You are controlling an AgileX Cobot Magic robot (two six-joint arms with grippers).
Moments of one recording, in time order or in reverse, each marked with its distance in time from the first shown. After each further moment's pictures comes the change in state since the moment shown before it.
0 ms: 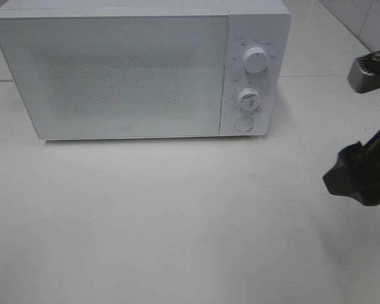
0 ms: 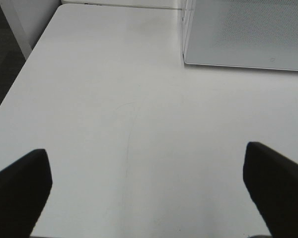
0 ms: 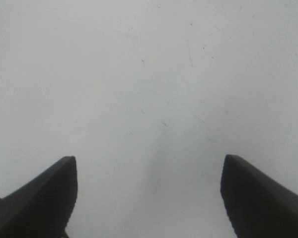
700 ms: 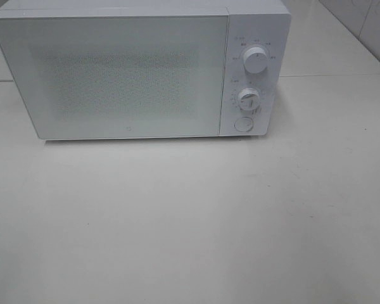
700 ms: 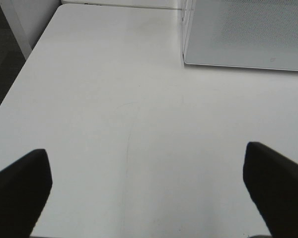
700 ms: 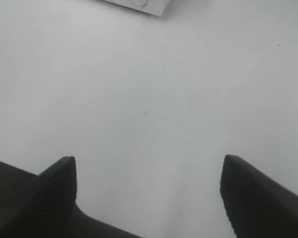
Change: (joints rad) left arm 0.000 0.000 0.000 0.000 0.000 0.000; right arm -0.029 -0.584 0.015 0.019 0.327 -0.050
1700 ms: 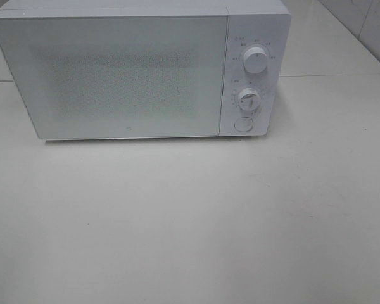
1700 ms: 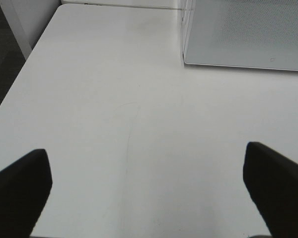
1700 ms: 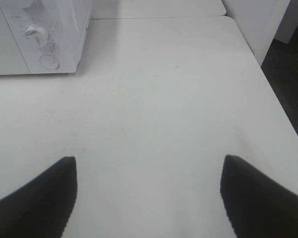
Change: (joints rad) left arm 0.000 0.000 0.000 0.000 0.000 0.000; right arm -0.380 -0.442 0.106 0.028 0.038 -0.028
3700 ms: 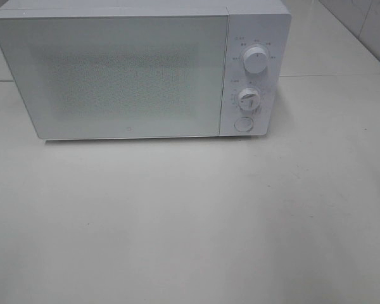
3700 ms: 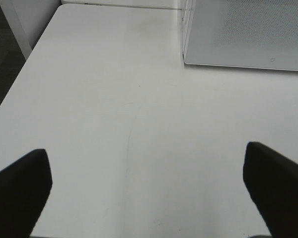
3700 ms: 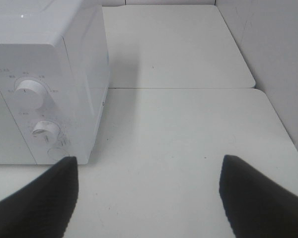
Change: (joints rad) left arm 0.000 0.000 0.000 0.000 0.000 0.001; right arm -0.009 0.696 -0.034 0.034 -0.789 -0.018
